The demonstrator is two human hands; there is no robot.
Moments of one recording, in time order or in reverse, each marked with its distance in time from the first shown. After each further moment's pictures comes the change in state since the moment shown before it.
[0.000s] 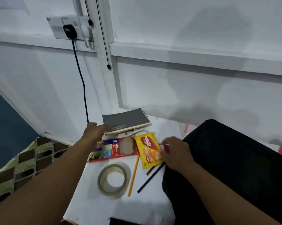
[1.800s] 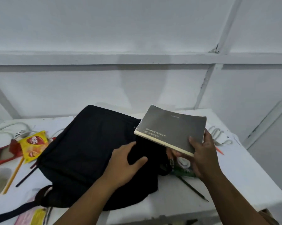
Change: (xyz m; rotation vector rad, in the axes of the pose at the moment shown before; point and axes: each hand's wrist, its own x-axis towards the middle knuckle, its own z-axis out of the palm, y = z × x) left_hand -0.383 -0.074 0.340 0.511 -0.594 0.877; right_hand -0.329 0.229 -0.276 1.265 0.763 0.502
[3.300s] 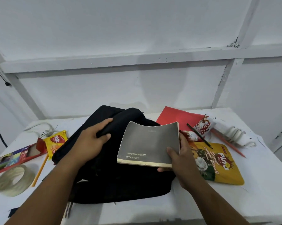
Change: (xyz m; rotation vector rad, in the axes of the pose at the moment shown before) left_hand -0.002 -0.002 -0.135 -0.099 0.214 -0.077; right_hand -0.030 0.040 0.061 -0.272 -0.232 0.166
